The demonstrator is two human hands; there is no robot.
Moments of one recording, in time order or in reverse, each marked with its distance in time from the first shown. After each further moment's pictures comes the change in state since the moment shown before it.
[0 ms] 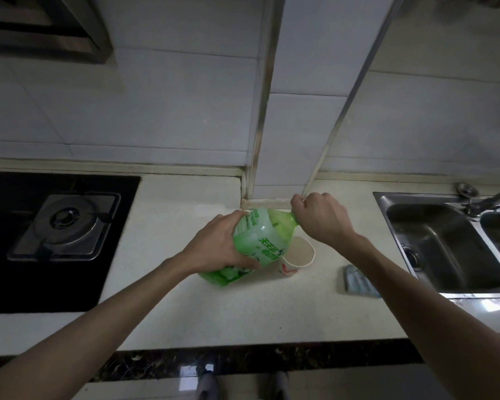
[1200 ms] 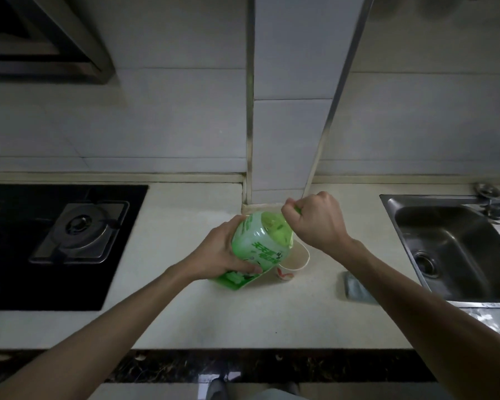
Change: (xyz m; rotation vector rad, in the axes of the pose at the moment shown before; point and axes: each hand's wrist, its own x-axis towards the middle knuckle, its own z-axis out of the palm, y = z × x) left_hand 0.001 0.027 0.027 -0.268 0.022 -0.023; right_hand -0.007 0.033 -0.006 0.225 0.289 -0.407
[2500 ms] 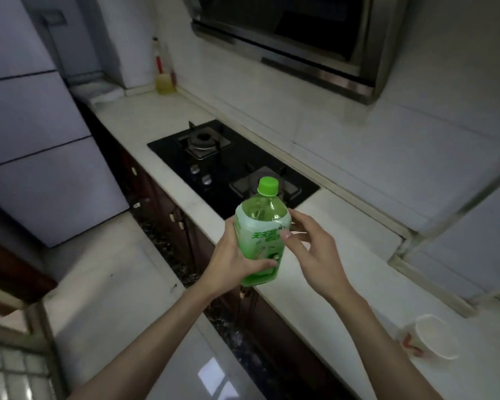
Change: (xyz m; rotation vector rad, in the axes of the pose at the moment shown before) left_hand -0.280 -0.042 -0.036 -0.126 1.065 -0.278; right_hand -0.090 -0.260 0.062 0.892 -0.643 -0.335
